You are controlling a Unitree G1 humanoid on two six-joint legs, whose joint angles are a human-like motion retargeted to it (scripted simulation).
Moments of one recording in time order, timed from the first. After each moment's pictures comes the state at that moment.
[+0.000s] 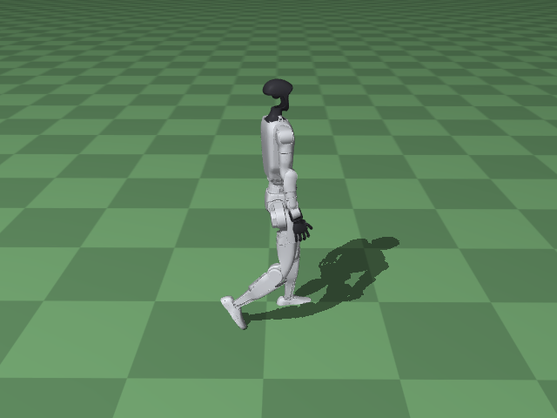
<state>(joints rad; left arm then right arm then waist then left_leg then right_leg) 0.02 0.15 0.21 1.39 0.65 -0.19 -0.17 -0.01 -0.11 -0.12 1.48 -0.16 -0.20 0.06 0.14 0.04 -0.08 -0.31 0.10 0.07 0.27 -0.03 0.05 -0.01 -0.06 -0.35 0.82 0.07 -0.14</state>
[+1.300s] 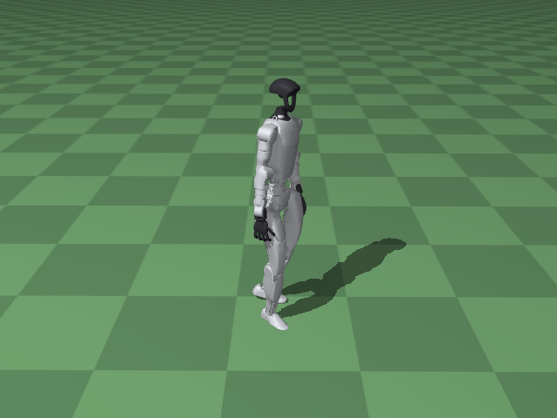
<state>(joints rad) 0.11 0.21 0.25 1.39 0.68 -0.21 -0.02 0.04 -0.06 -0.13 1.51 -0.22 -0.08 0.13 0.01 -0.19 -0.10 -0.07 -0.05 0.28 0.33 -0.18 0.04 -0.22 -0.12 -0.33 0.26 -0.12 -0.08</state>
